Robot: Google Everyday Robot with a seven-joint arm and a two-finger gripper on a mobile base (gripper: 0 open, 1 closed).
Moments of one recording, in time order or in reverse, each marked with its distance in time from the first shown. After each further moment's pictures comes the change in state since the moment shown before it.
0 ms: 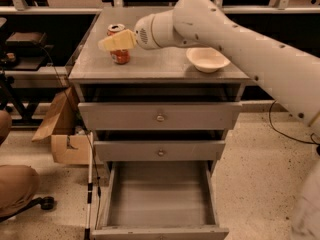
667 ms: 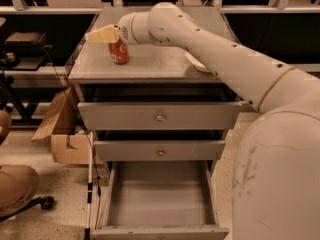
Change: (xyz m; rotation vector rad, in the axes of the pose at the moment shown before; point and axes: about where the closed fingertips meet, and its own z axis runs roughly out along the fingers) arm -0.029 -0.021 0.078 0.043 -0.105 -0.020
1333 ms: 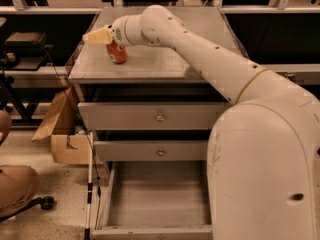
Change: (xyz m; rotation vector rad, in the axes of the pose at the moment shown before) arm 0.009 0.000 0.045 -0.045 0.009 0.007
